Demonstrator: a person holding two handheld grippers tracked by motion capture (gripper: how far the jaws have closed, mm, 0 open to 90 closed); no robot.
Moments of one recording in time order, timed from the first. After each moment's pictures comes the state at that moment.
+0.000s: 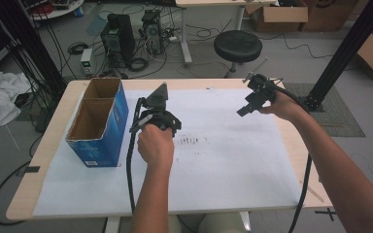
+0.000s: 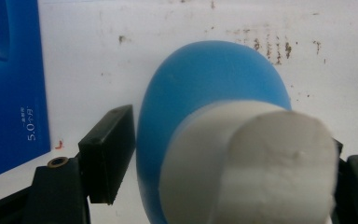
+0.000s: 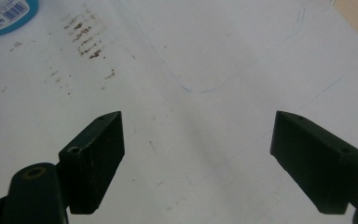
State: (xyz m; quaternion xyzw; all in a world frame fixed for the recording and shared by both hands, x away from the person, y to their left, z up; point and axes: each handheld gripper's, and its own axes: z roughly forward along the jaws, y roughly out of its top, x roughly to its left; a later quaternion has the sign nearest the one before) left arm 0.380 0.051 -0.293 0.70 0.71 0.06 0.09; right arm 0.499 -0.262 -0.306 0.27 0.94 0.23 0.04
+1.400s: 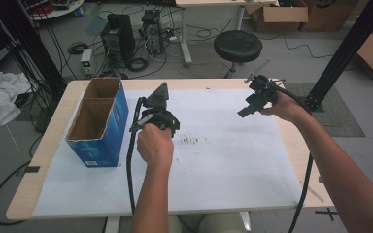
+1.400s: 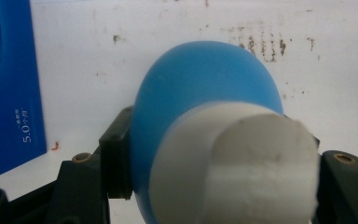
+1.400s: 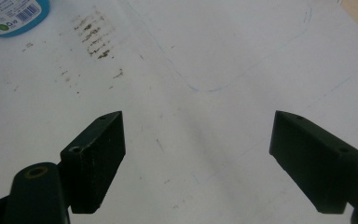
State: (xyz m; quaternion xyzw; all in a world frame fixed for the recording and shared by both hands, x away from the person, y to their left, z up) left arm 0.380 0.052 -0.292 0.71 0.70 0.05 0.09; right arm 0.495 -0.266 -0.305 0.27 0.93 0.24 0.03
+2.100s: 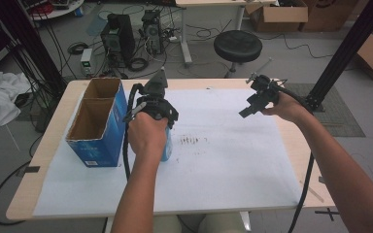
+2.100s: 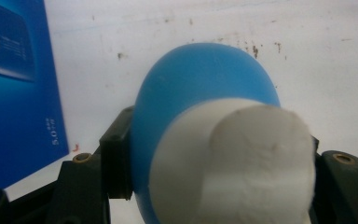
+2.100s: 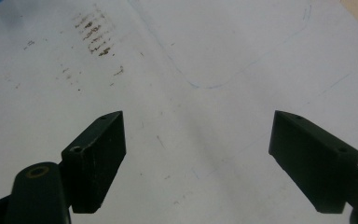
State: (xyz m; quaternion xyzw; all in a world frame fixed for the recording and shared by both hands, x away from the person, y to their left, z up) left arm 0.373 0.058 -0.238 0.74 0.67 0.06 0.11; right arm 0.493 -0.270 -0.304 0.27 0.93 0.24 0.03
